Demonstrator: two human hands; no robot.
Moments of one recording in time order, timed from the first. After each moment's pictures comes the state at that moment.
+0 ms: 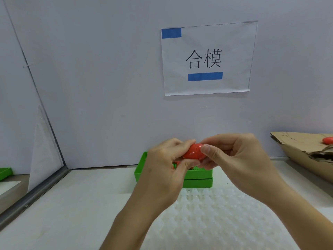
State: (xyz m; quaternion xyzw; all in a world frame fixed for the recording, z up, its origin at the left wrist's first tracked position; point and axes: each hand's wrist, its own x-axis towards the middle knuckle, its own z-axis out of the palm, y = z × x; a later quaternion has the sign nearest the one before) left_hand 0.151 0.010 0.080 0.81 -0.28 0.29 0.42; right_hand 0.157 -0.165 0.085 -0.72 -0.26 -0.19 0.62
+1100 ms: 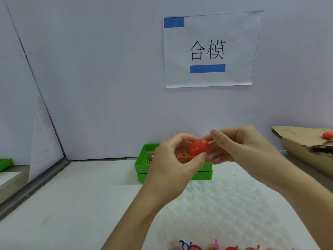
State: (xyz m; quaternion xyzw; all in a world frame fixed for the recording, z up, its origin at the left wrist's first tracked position) left_hand 0.154 -0.001 0.069 0.78 -0.22 0.19 0.55; right_hand 0.164 -0.177 0.089 -0.75 -0.20 -0.07 0.63
